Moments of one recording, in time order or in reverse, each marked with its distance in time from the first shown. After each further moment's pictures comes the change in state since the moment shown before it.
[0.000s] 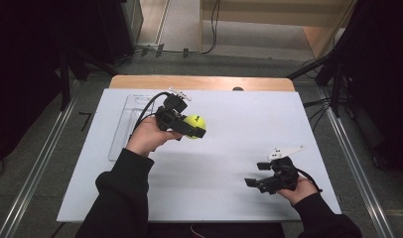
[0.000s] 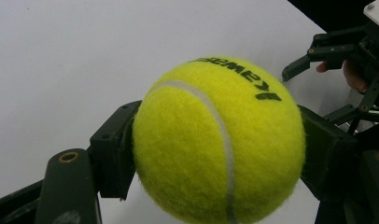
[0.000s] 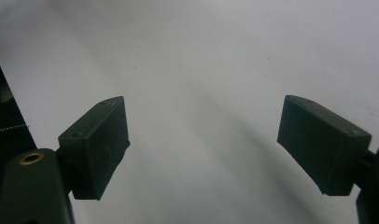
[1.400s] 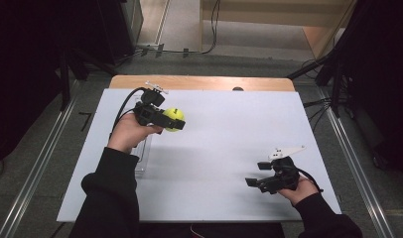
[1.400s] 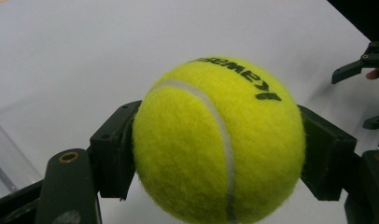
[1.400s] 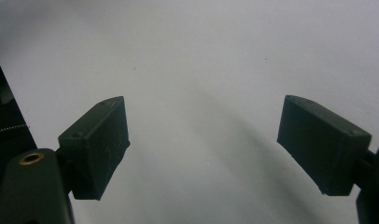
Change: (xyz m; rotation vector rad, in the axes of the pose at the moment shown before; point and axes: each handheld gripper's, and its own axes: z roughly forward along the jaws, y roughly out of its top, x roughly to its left) left arm 0.035 -0.018 -0.033 -0.019 0.127 -0.095; right arm -0.001 -0.001 -0.002 -0.005 0.001 0.004
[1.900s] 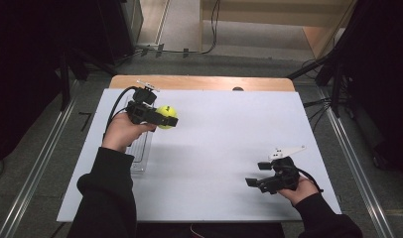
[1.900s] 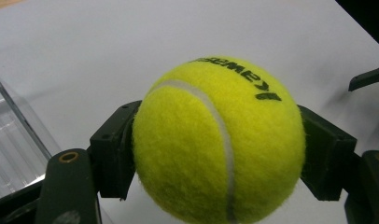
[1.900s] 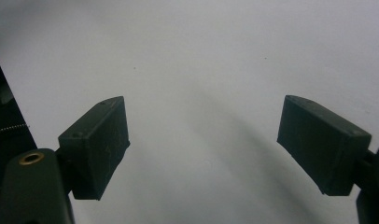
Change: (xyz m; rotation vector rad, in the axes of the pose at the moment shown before) left arm 0.016 -0.007 -0.009 -0.025 0.031 -0.050; right arm 0.000 0.000 0.000 0.000 0.000 0.001
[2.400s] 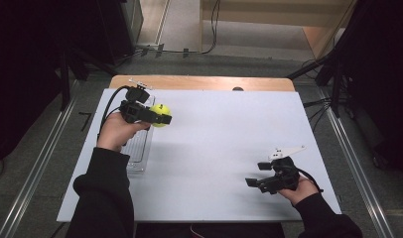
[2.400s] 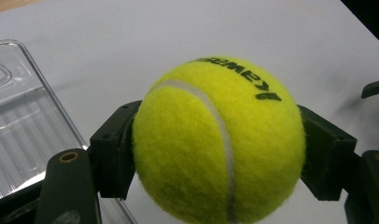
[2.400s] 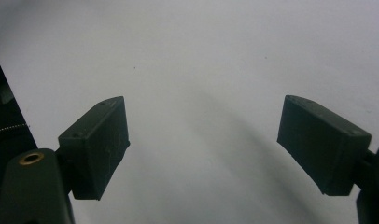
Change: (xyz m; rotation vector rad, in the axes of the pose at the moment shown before) left arm 0.013 -0.005 -0.008 -0.012 0.037 -0.040; right arm 0.000 0.000 0.000 0.002 0.001 0.002
